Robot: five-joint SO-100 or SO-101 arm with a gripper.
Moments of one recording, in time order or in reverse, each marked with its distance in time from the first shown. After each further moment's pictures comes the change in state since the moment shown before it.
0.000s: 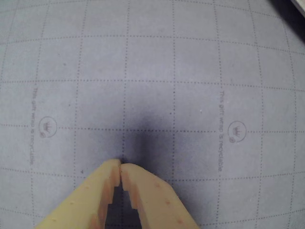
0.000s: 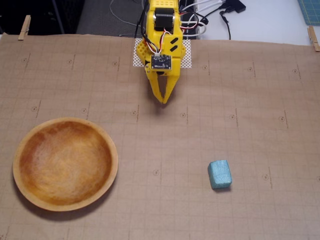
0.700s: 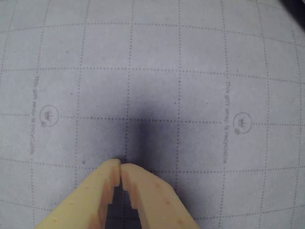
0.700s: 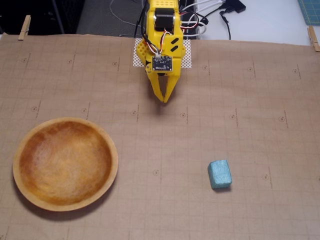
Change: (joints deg) arm -0.8 -0.9 0.0 1.1 0.0
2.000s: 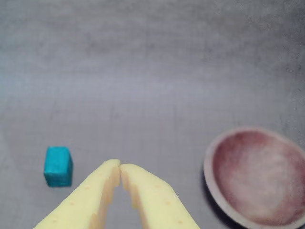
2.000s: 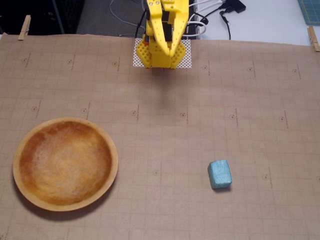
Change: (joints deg) arm -1.9 0.1 -34.5 -12.1 -1.8
